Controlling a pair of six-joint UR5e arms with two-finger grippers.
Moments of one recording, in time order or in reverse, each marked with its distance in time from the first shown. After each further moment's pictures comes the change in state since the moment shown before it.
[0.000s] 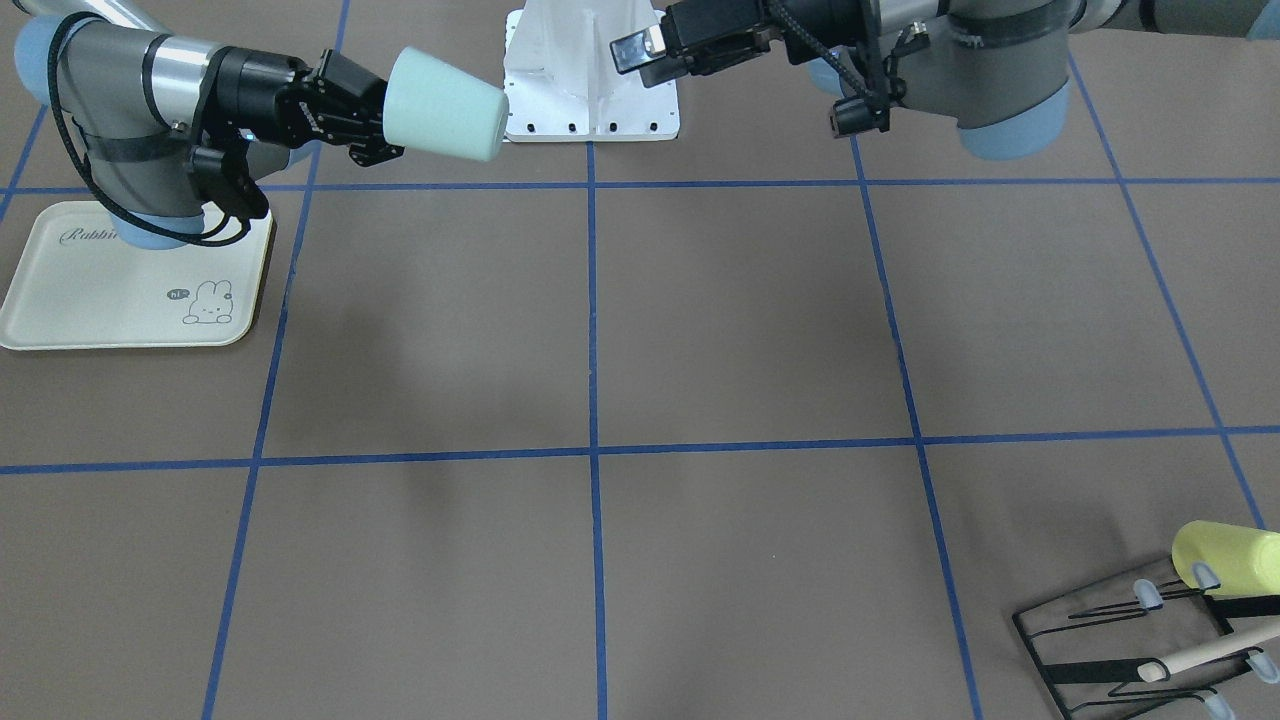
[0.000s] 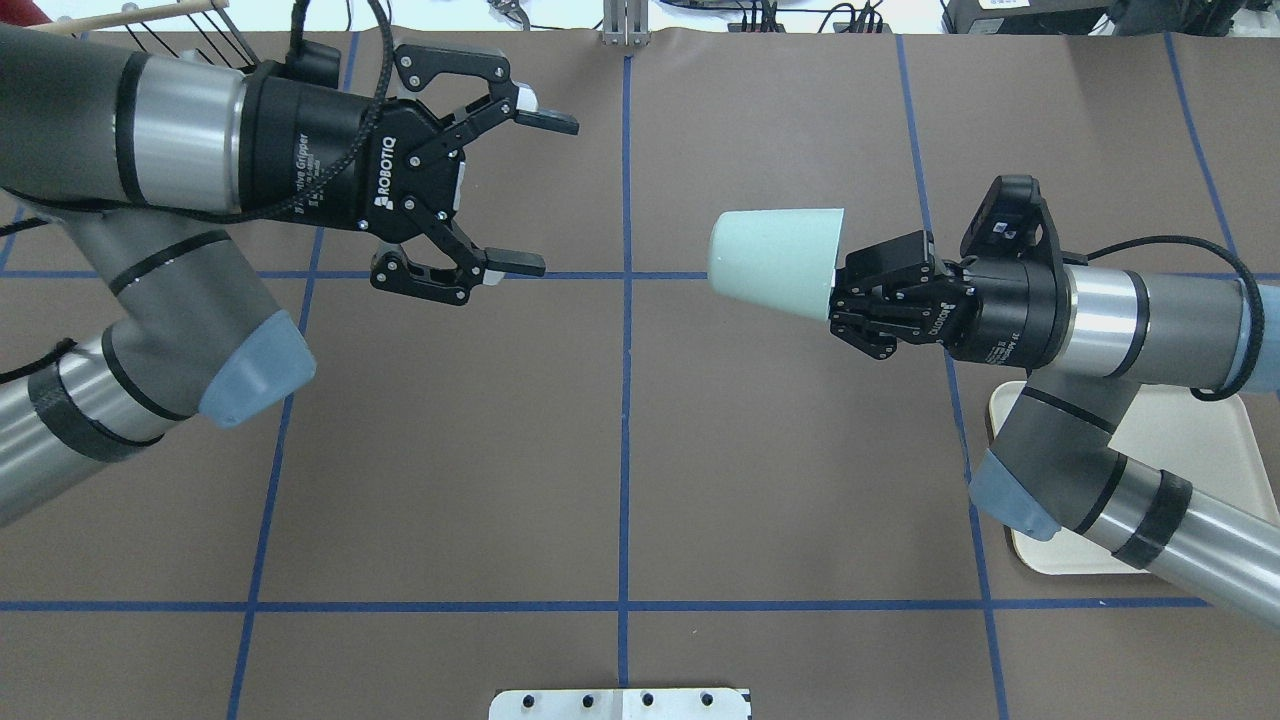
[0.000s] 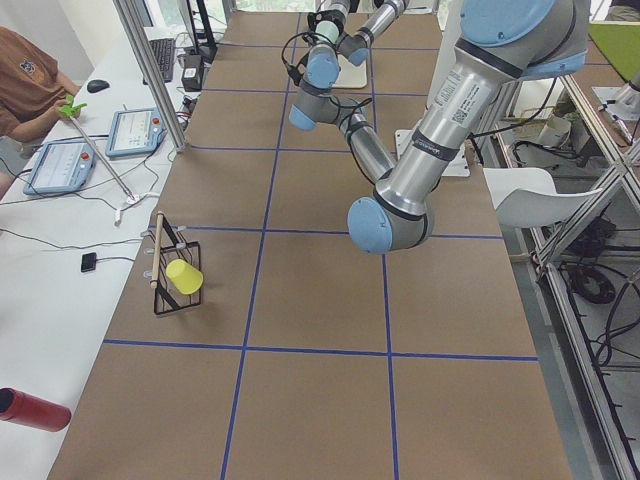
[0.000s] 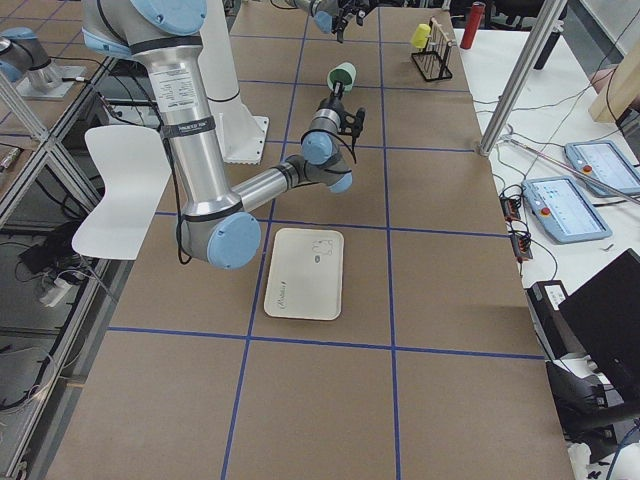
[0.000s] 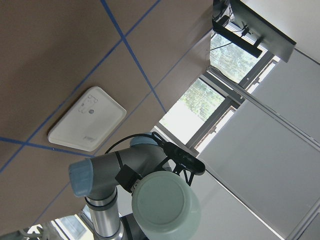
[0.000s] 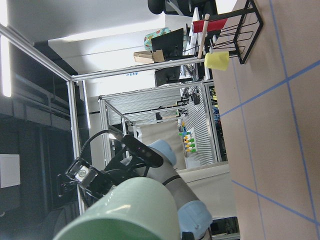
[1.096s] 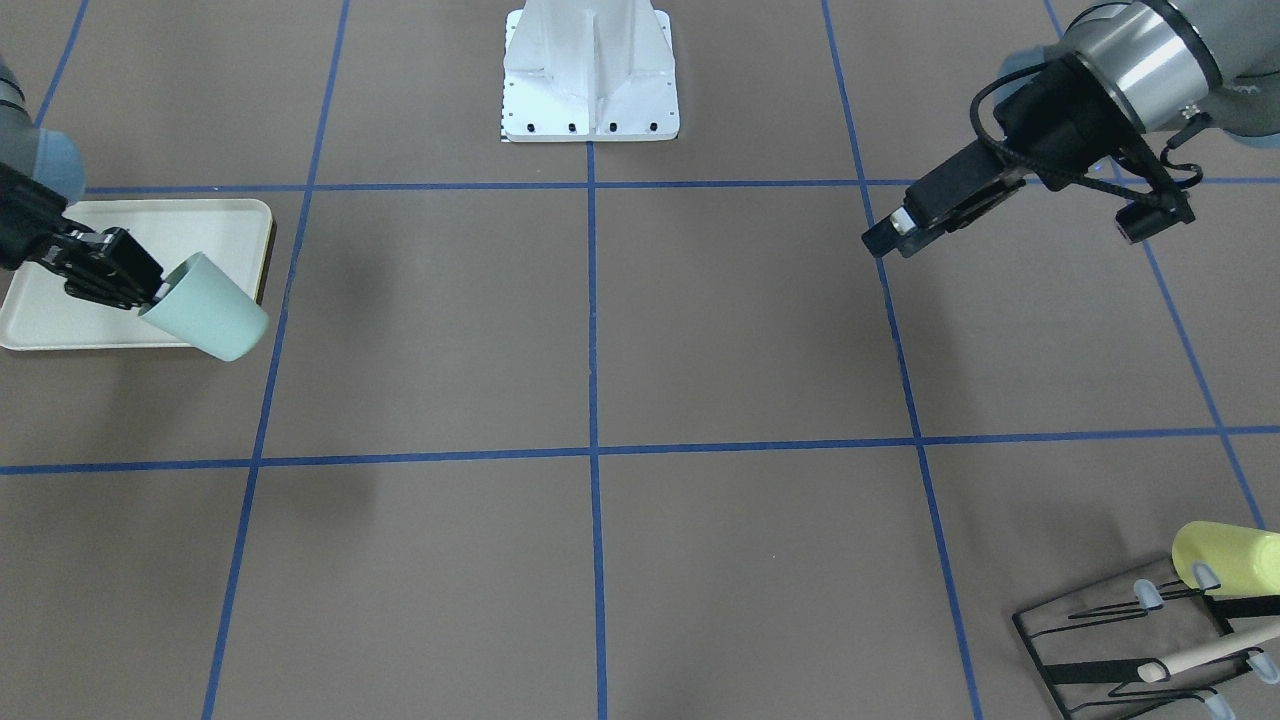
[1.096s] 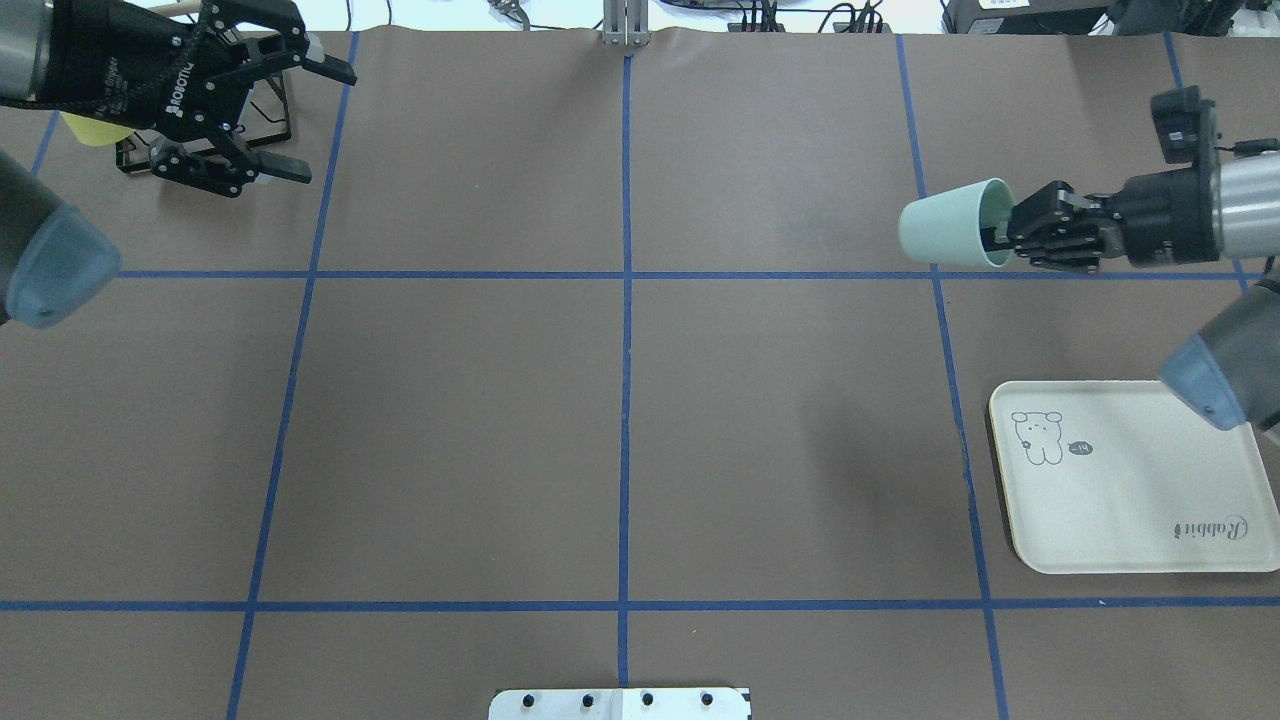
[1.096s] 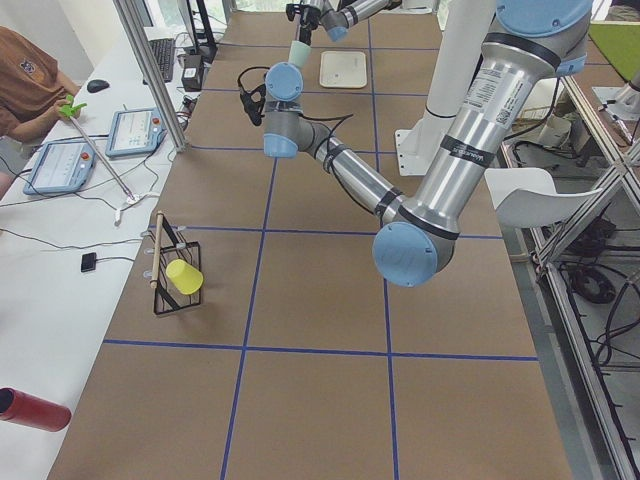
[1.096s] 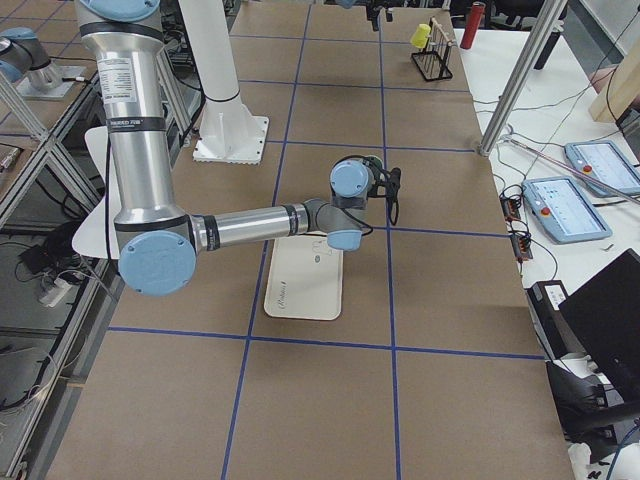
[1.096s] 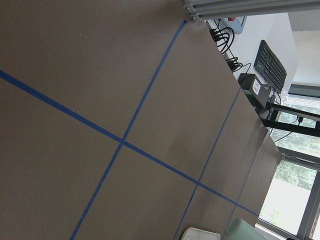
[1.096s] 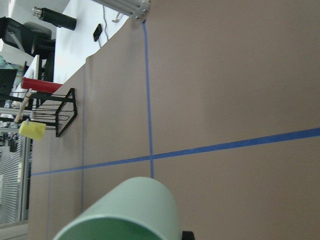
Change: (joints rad) left arm -0.243 0.187 0.002 0.363 -0.140 0.597; right arm 0.432 -0.211 -0.024 -0.611 0.513 -0.567
